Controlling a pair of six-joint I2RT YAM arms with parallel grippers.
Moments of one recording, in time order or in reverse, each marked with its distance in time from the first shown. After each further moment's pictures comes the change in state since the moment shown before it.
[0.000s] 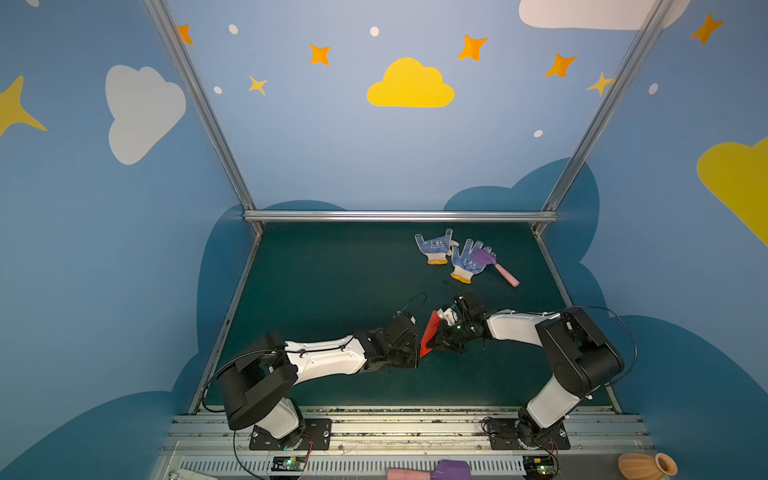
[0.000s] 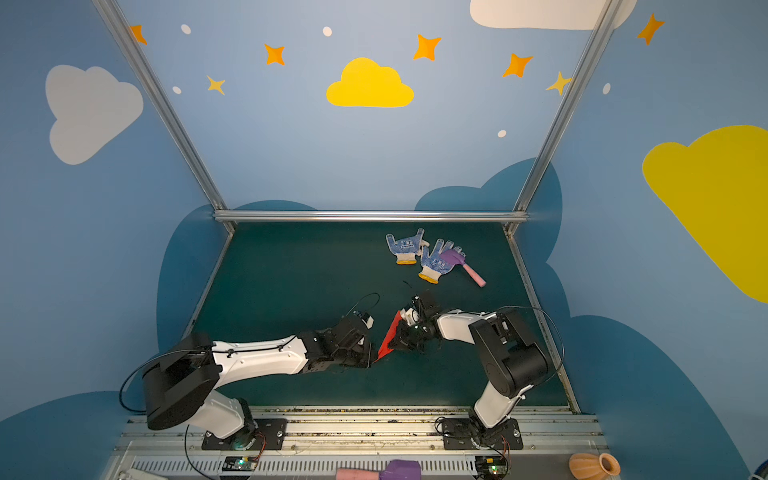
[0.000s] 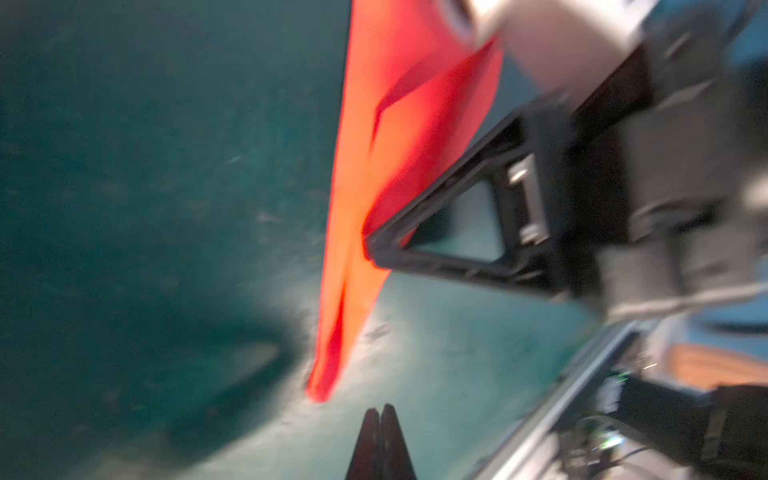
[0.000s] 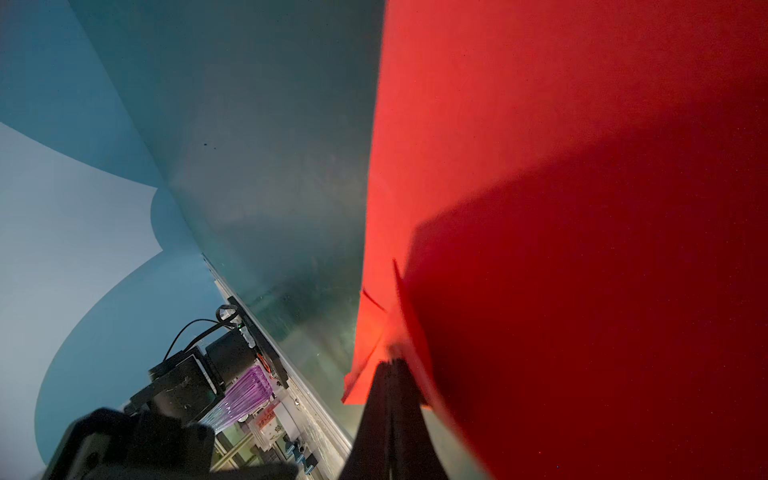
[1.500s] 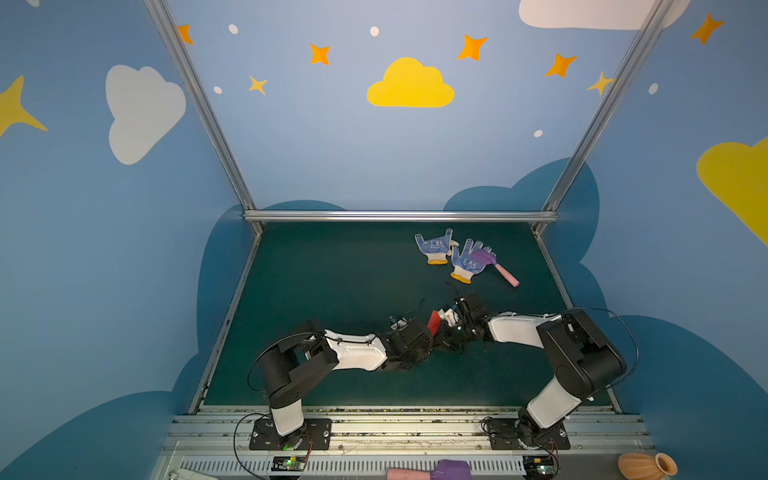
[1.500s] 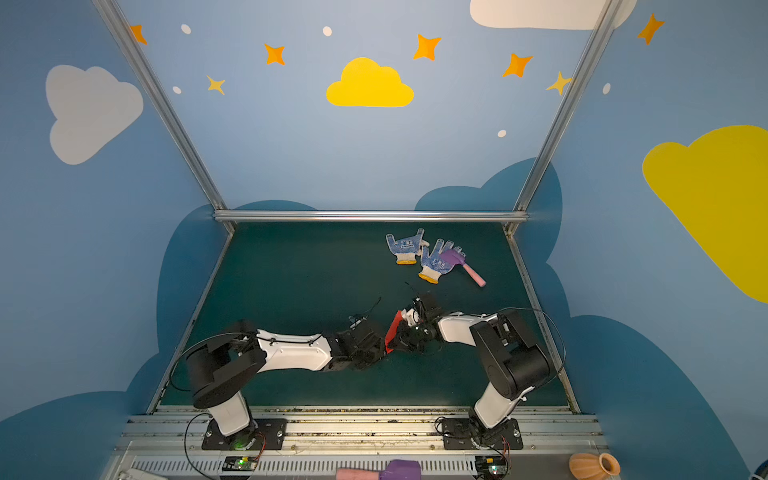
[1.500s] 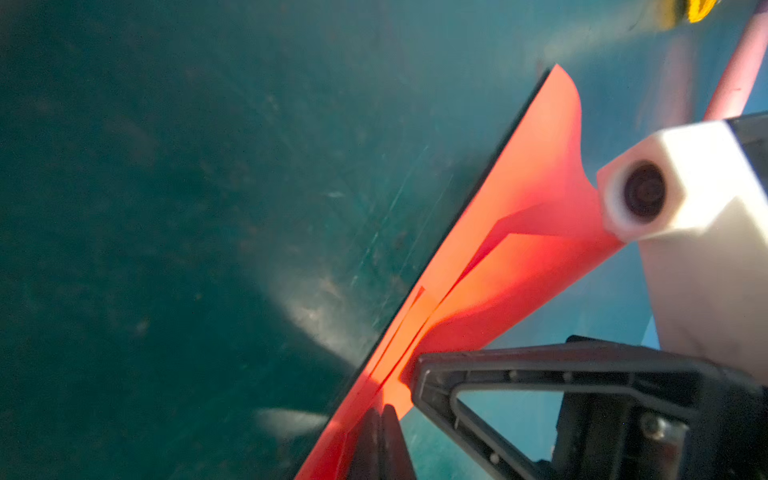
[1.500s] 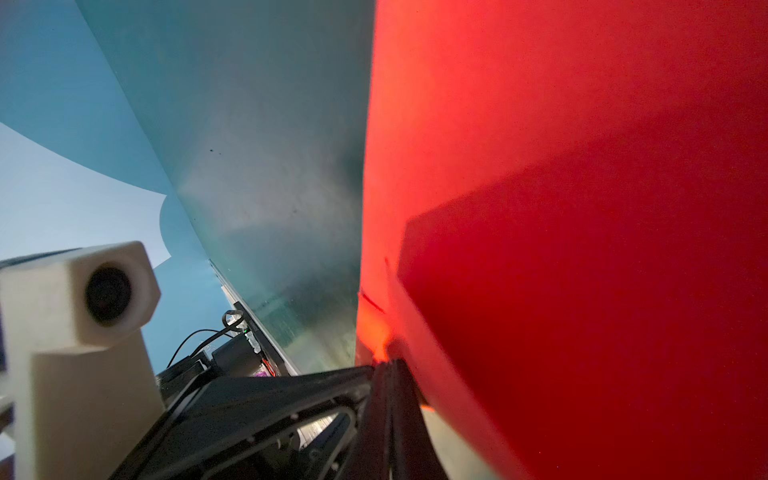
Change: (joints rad) left arm -0.021 0.215 0.059 0.095 -0.151 -0.478; right arm 0.000 -0.011 -0.022 0.034 0.004 0.032
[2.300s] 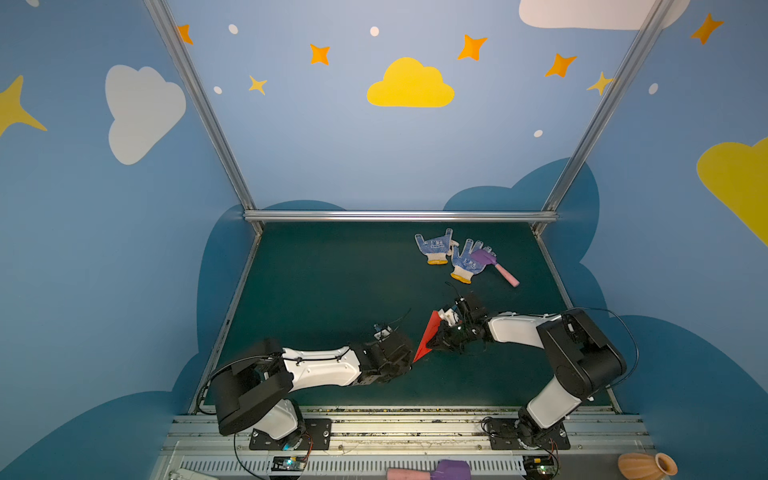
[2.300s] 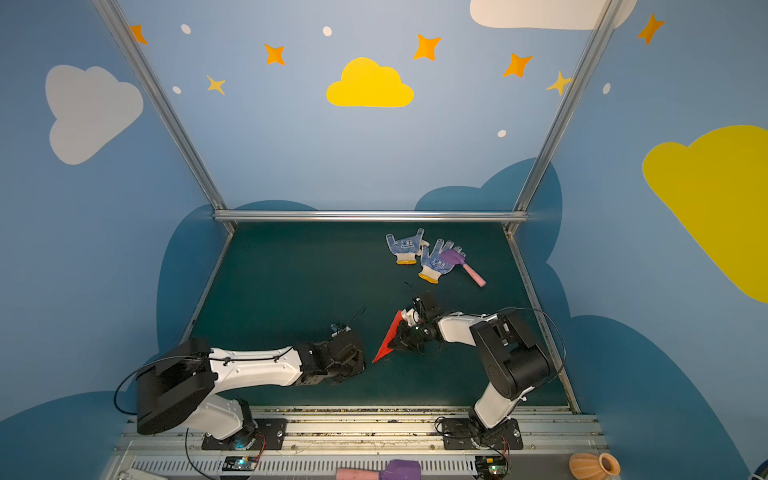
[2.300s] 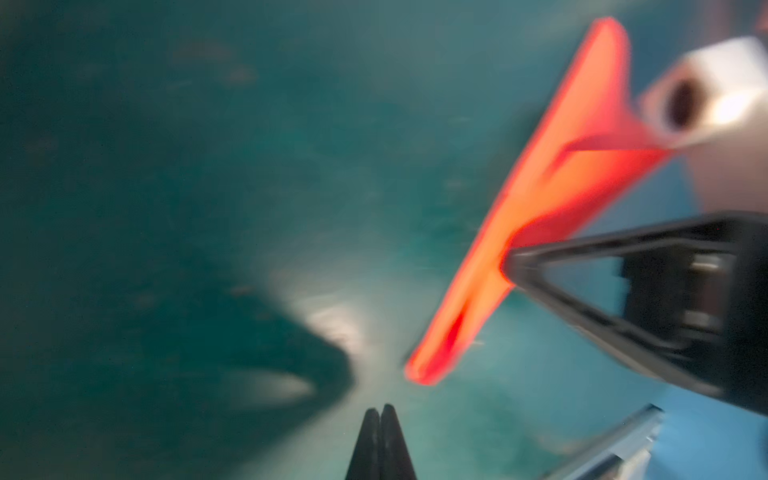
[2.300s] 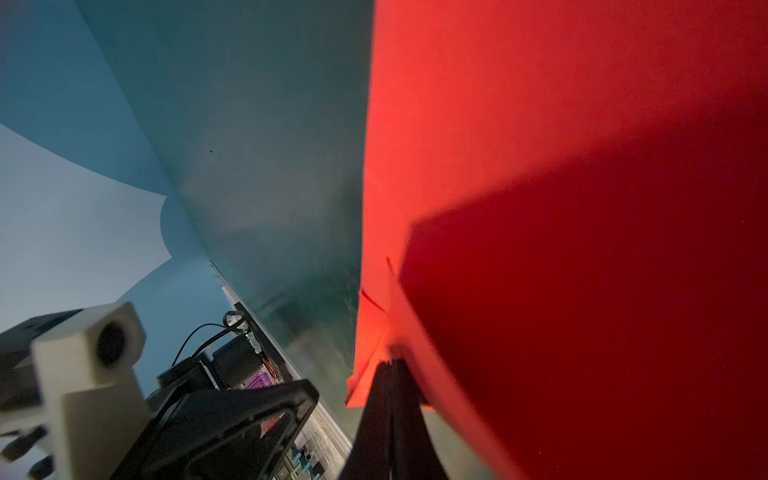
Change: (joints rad) left arm -0.029 -0.262 -0.156 -0.117 -0.003 0.108; right arm 0.000 0.000 0.000 0.000 0.000 0.005
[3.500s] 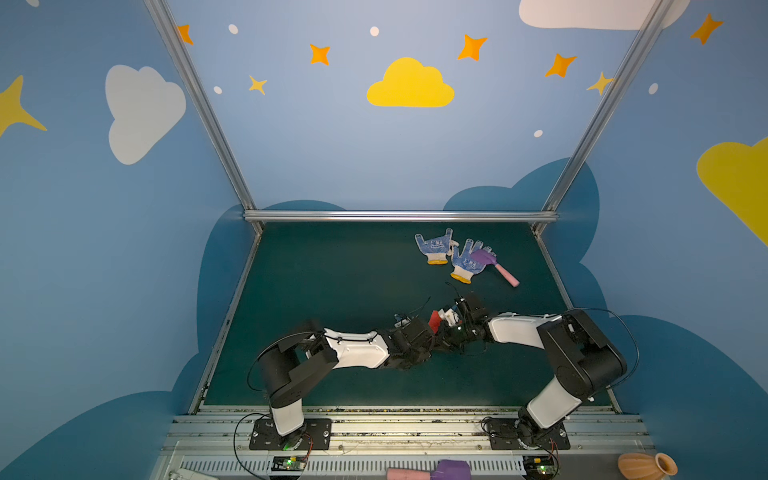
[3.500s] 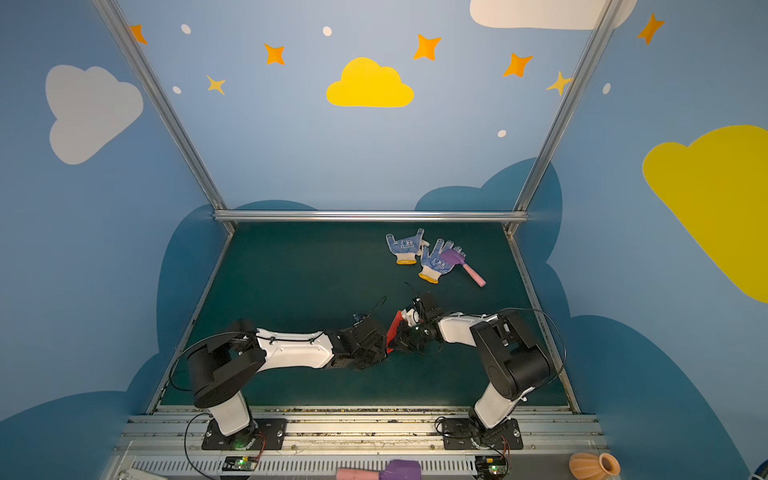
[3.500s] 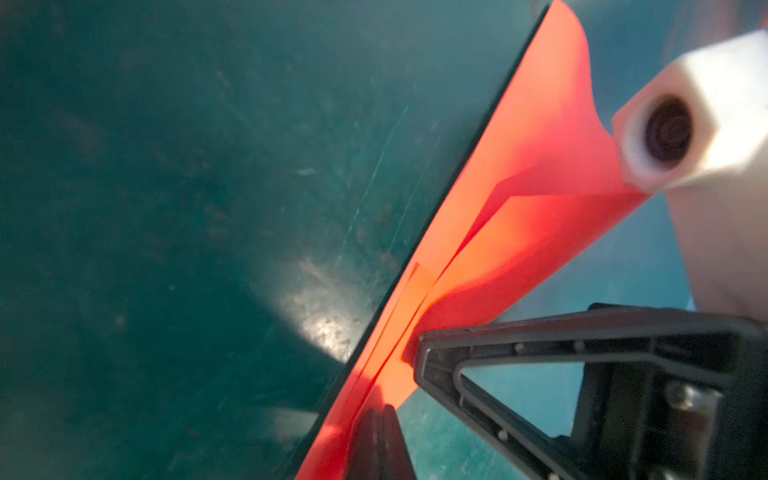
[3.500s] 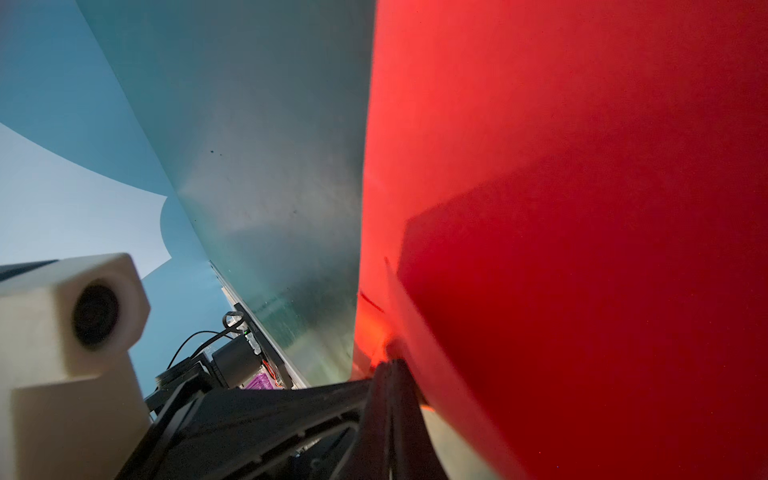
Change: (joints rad) left arm 0.029 0.272 0.199 0.042 0.044 0.004; right arm 0.000 -0.004 -0.005 0.006 0.003 0.000
